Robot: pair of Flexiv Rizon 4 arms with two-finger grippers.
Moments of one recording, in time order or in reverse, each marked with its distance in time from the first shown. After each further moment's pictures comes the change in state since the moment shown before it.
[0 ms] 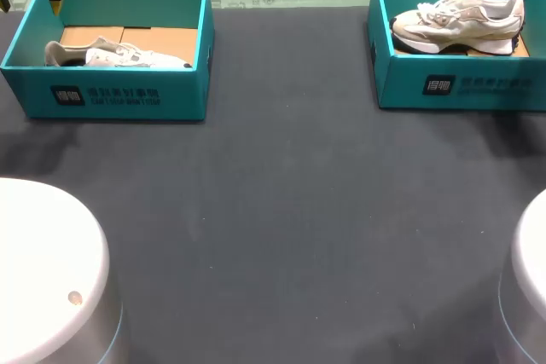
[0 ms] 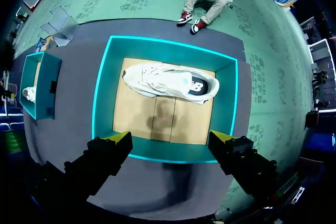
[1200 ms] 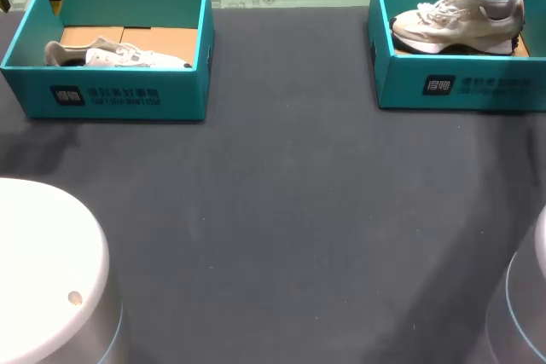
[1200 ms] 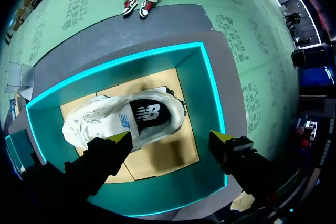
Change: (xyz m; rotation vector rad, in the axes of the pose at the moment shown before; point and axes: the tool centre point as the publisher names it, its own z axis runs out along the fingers) left arm 0.000 0.000 0.000 0.000 0.000 0.000; right arm -0.100 0.061 0.127 0.152 -0.137 0.416
